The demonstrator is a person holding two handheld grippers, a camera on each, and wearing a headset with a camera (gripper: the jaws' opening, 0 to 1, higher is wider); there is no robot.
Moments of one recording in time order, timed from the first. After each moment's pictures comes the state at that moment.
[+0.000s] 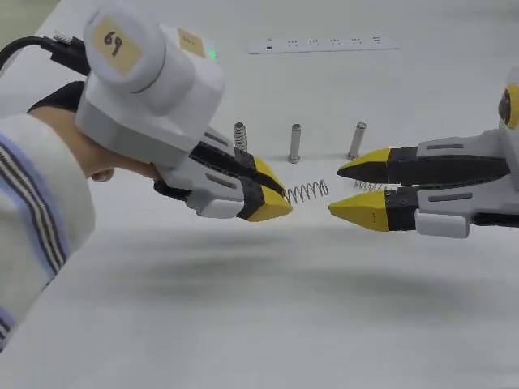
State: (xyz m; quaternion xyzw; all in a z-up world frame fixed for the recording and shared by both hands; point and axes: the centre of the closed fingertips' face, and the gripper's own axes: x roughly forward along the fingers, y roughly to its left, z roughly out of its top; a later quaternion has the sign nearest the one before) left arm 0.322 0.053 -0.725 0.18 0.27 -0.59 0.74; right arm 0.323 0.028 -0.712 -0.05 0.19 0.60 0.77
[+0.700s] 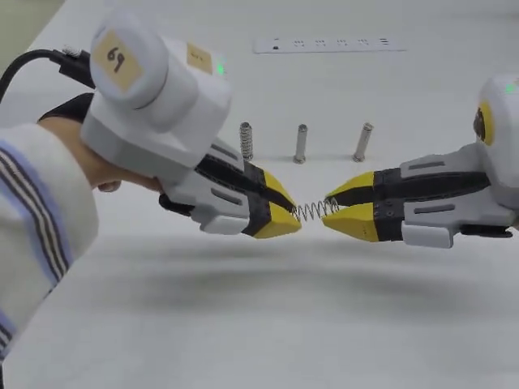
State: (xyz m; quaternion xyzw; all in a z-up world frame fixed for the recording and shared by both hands) left arm 0.305 0.050 -0.728 0.18 0.26 -0.61 0.72; right arm 0.308 0.040 -0.727 -0.07 0.21 0.64 0.74
